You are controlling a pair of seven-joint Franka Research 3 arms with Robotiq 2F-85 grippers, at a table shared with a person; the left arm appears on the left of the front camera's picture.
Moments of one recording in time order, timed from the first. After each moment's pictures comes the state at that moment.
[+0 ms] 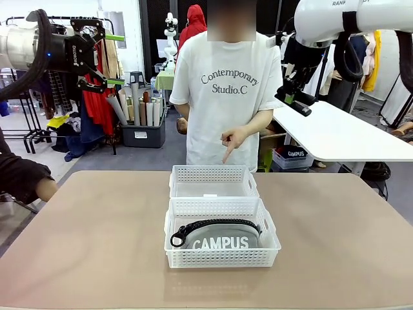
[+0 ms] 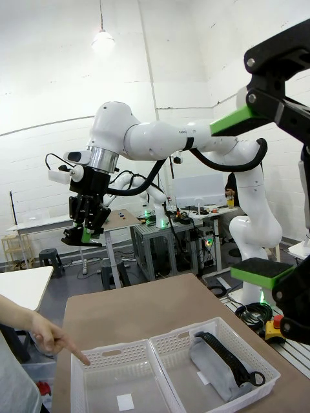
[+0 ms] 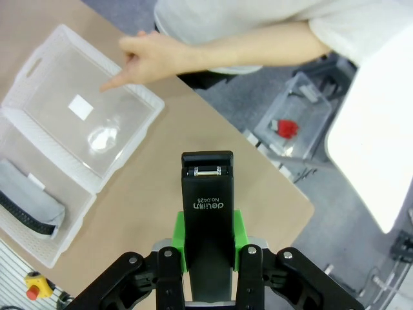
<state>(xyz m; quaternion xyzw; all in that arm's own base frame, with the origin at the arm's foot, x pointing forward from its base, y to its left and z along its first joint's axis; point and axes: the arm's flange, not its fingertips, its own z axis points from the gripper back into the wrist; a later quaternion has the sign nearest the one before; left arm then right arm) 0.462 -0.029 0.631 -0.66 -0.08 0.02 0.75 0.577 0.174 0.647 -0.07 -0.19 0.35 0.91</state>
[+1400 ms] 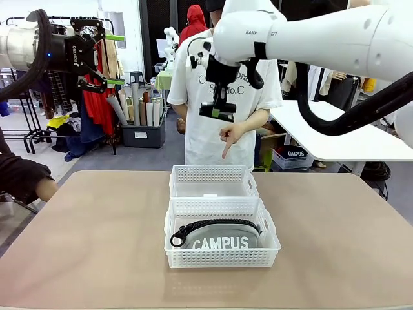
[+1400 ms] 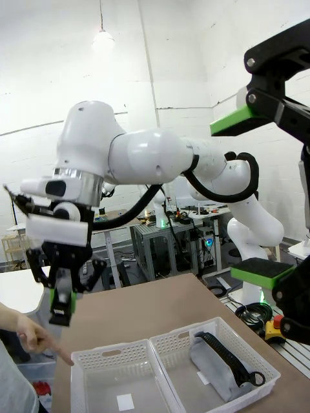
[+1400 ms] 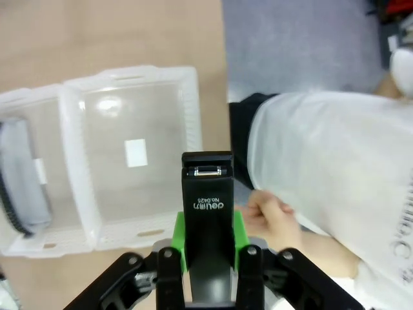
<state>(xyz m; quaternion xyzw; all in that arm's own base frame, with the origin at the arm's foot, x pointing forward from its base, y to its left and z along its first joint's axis) 0.462 -0.029 0.631 -0.66 -0.08 0.02 0.75 0.624 0.375 0.584 -0.05 -0.16 0.68 0.71</state>
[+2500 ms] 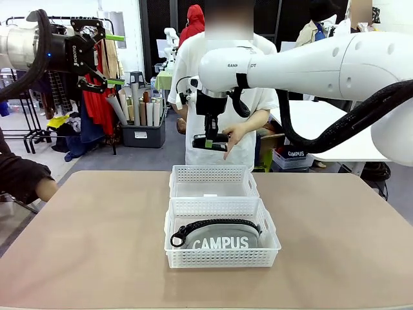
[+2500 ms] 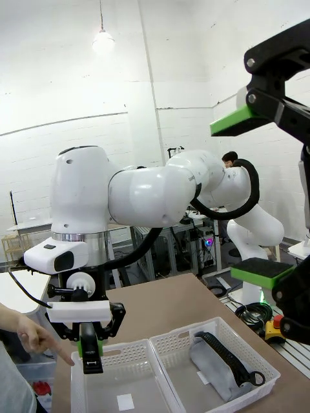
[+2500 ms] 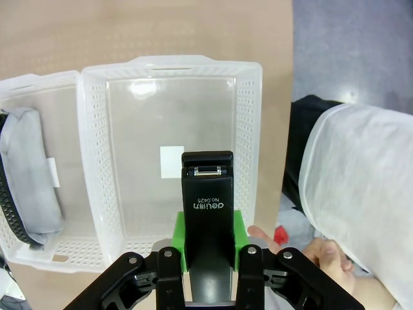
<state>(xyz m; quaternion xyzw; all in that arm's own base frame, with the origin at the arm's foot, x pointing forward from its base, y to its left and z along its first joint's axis) 0.462 -0.029 0.631 -0.66 -0.08 0.02 0.75 0.625 0.402 0.502 -0.03 -0.09 0.71 0.70</state>
